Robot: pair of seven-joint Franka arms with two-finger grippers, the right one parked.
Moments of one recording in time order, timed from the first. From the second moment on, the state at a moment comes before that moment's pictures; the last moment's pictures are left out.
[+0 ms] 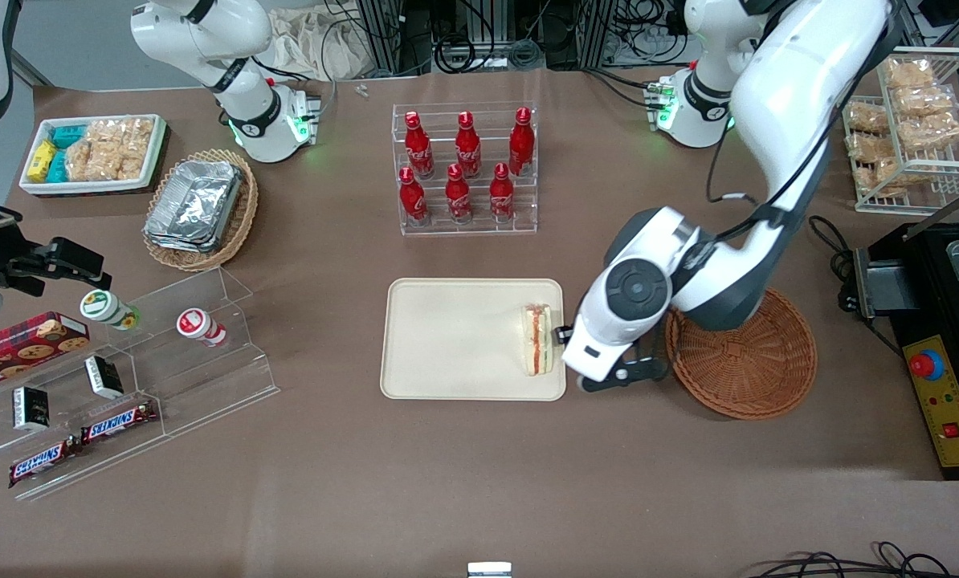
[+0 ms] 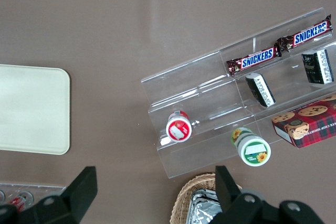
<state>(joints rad) -0.03 0.64 -0.62 -1.42 0.34 1.83 -0.91</state>
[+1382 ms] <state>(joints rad) -0.03 -0.01 -0.05 -1.81 0.05 1.63 0.00</state>
